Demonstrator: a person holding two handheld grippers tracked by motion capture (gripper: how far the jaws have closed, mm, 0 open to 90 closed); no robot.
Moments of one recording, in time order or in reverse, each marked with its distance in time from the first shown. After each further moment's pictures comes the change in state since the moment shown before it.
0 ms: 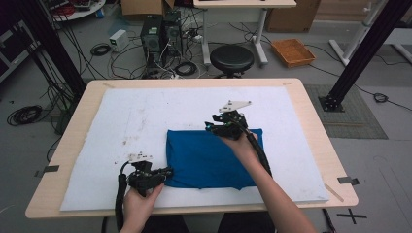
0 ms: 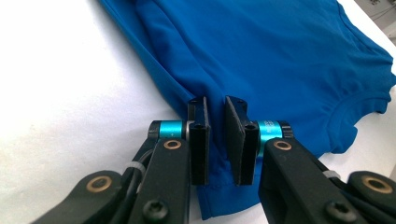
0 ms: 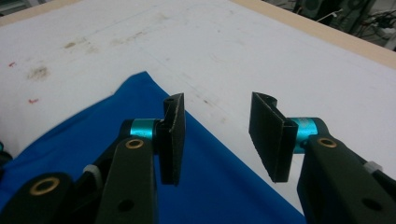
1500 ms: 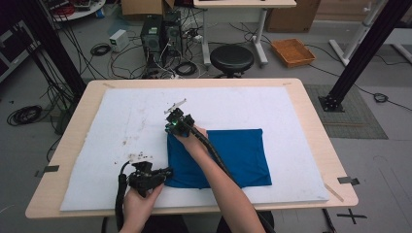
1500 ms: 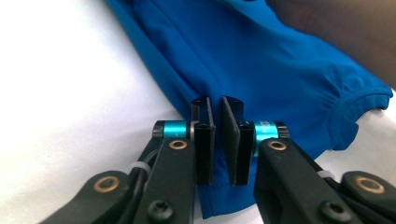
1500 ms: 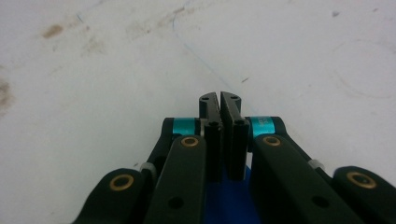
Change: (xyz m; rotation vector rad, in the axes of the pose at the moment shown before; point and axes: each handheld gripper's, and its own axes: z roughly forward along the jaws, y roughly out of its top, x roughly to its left) left arm -0.003 0.000 -0.001 -0.008 0.008 0.028; right arm 0.061 0.038 0.145 0.206 0.063 -0.047
